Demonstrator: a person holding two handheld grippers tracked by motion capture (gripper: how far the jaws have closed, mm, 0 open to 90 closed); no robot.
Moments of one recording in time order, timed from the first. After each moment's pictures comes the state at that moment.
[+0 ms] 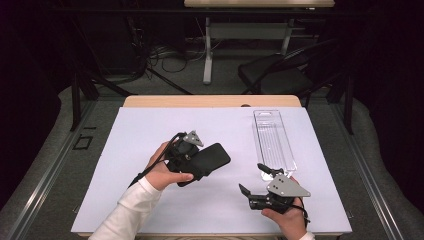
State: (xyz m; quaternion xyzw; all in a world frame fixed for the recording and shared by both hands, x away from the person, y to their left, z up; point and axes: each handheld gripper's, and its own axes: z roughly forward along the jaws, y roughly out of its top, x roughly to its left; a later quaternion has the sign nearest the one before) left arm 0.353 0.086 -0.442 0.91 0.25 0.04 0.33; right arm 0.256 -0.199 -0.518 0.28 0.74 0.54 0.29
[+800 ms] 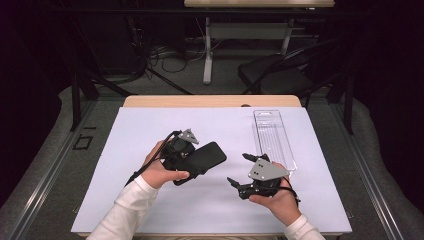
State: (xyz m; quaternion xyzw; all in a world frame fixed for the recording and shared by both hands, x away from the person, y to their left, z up) left arm 0.358 0.097 -0.442 0.91 0.26 0.04 0.32; right arm 0.291 -0.168 -0.493 0.20 0.81 0.48 0.28
